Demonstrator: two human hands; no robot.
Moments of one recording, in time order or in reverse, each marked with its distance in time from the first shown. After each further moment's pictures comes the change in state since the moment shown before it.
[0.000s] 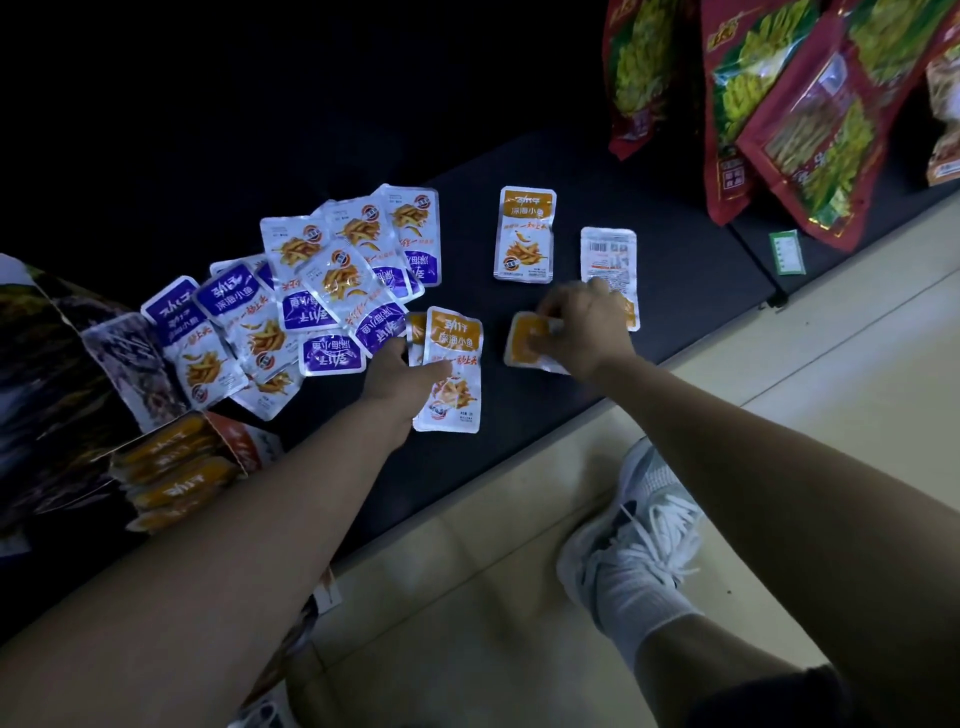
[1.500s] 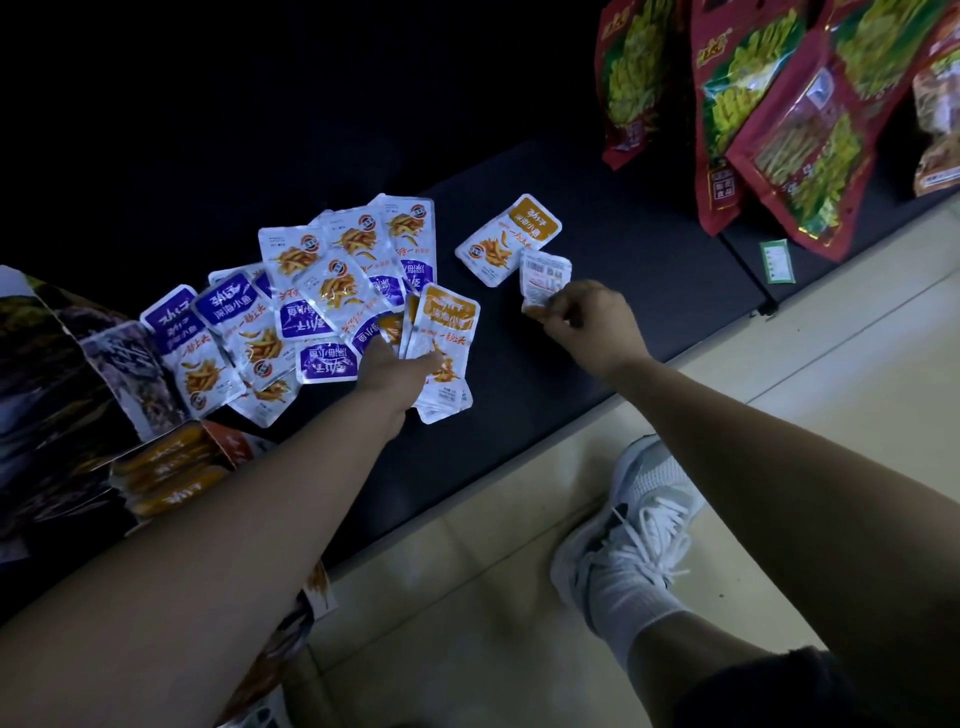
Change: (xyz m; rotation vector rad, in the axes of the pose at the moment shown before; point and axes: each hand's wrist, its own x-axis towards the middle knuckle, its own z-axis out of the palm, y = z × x) left_hand 0.007 0.011 0.000 -0.003 0.066 0.043; right_hand 0.003 0.023 -0.006 0.362 0.065 0.031
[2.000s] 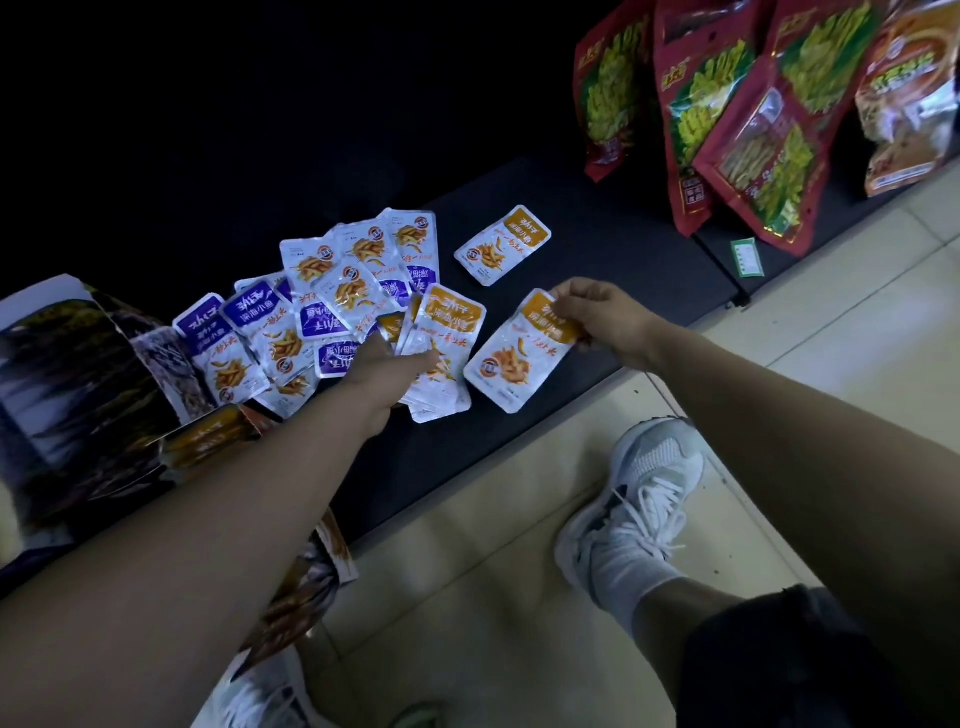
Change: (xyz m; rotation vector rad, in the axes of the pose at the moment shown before) left_hand -0.038 0.016 -0.028 0.043 -0.106 0.020; right_hand -0.021 -0.025 -0.041 0.520 -0.364 0.307
